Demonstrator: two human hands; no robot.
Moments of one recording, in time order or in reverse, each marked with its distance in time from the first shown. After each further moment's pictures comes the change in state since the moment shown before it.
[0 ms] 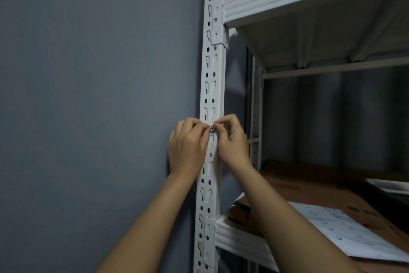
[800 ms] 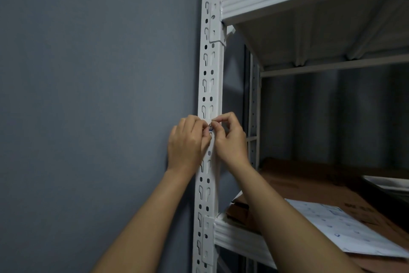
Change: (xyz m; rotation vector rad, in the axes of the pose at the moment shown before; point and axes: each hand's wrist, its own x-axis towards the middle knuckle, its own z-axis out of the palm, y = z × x) left_hand 0.003 -0.006 0.008 0.167 0.087 0.225; right_hand 0.000 0.003 0.002 0.025 0.022 0.016
